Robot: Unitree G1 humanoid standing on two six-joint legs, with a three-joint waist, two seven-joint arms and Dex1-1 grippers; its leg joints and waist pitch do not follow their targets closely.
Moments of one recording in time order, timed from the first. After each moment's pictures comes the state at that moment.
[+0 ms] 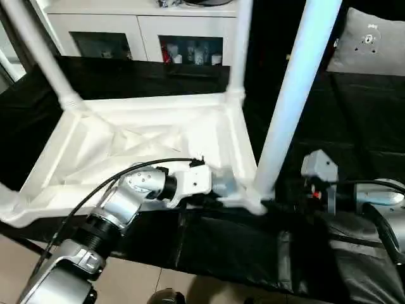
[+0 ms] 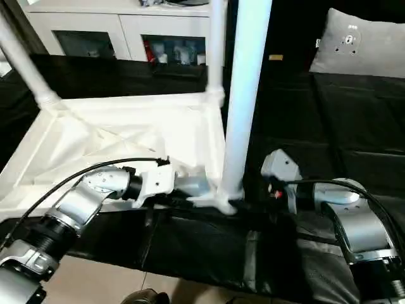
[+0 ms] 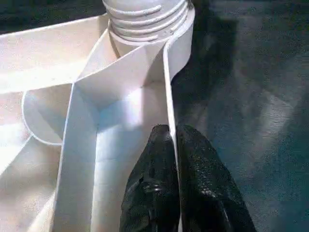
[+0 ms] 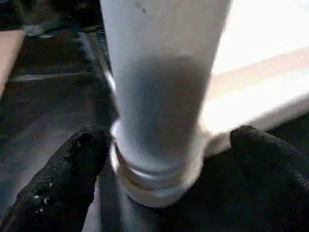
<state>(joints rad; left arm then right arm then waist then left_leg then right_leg) -0.56 0.36 -0.44 0.43 0.06 -0.05 -1.21 -0.24 -0.64 0.09 0.07 0.23 0.25 1.18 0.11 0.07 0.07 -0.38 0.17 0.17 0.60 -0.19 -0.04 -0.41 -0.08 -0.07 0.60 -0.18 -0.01</state>
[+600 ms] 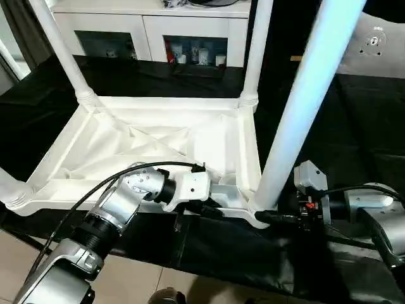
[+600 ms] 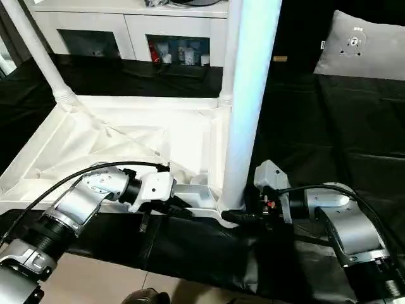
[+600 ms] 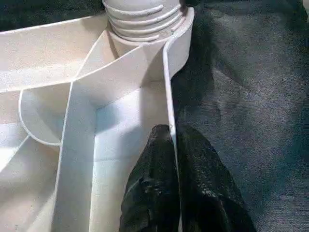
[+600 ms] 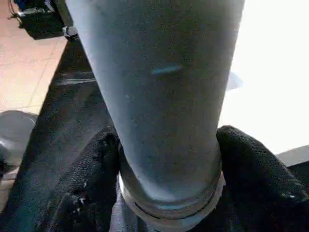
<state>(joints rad) -0.56 0.37 -0.45 0.44 0.05 -0.09 -1.27 -0.24 -0.63 0.13 0.10 0.27 0.26 1.25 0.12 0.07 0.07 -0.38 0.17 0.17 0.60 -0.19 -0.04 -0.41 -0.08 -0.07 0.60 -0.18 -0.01</state>
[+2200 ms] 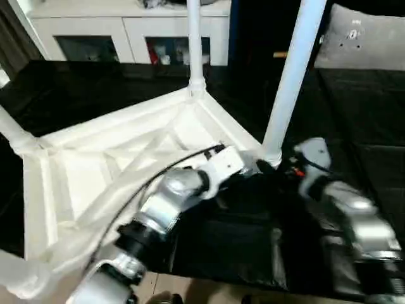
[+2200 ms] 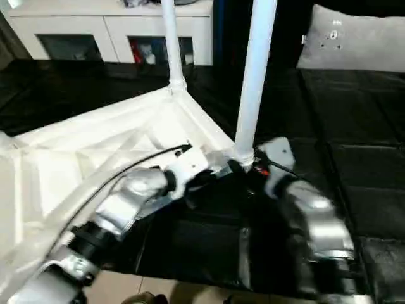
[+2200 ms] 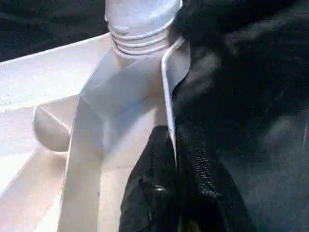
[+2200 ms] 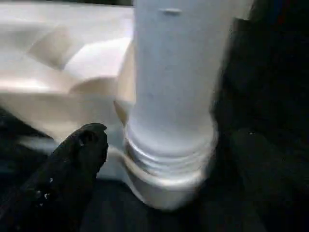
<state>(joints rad) -0.57 0.12 -0.38 0.42 0.17 0.22 -0.72 -0.27 -0.40 -0.04 0.20 0.15 0.21 0.66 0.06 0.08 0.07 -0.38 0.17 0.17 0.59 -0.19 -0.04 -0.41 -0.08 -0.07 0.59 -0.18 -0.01</state>
